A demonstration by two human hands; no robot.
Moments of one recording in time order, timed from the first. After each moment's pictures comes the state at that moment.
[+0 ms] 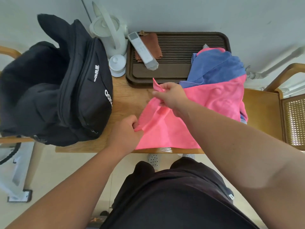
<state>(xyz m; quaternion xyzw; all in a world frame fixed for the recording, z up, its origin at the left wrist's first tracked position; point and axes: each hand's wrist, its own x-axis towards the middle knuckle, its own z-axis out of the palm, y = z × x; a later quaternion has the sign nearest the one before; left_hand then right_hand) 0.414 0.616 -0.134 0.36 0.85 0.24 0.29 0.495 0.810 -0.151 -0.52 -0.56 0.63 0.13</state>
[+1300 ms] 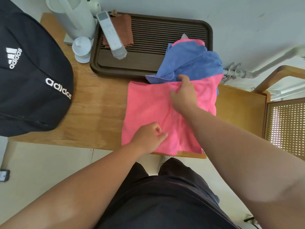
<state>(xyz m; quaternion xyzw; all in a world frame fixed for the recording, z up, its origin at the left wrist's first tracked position) 0.575 0.738 -0.203 0.35 0.78 0.17 0.48 0.628 0.916 -0.190 -0.56 -0.72 0.40 0.08</state>
